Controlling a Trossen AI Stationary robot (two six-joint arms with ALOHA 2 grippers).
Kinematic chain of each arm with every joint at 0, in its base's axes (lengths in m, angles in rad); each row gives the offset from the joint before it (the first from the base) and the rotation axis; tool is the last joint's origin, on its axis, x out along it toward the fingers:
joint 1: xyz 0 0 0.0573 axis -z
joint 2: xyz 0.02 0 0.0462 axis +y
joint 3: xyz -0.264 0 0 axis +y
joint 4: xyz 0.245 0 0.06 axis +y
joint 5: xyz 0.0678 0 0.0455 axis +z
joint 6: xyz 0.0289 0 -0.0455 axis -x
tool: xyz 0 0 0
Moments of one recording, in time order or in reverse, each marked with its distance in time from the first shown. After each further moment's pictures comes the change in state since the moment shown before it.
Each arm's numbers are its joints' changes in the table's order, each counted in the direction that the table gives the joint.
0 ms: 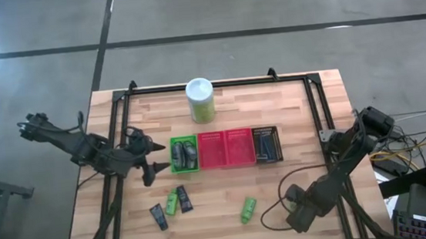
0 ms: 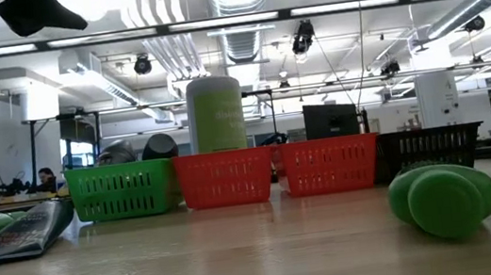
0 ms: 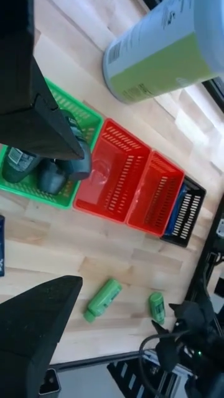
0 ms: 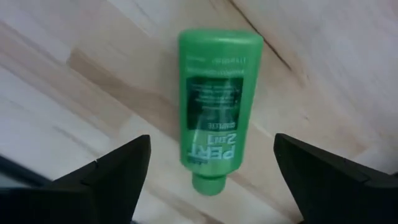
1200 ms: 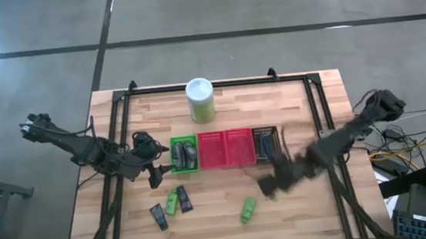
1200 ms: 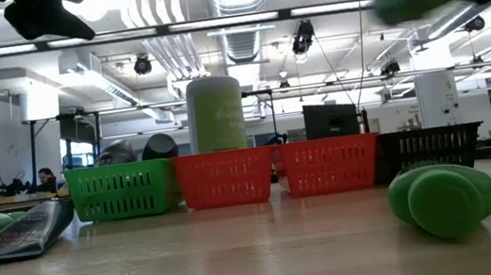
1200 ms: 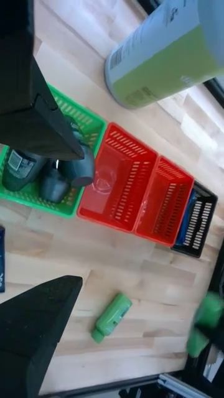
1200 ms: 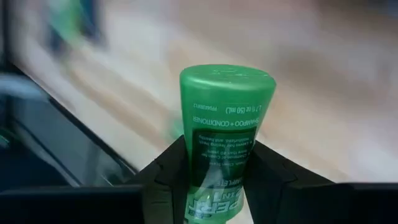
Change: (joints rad) left arm 0.000 0.079 0.000 -0.012 0.021 -0.014; right arm 0.355 -0.281 -0.079 -0.116 -0.327 0.039
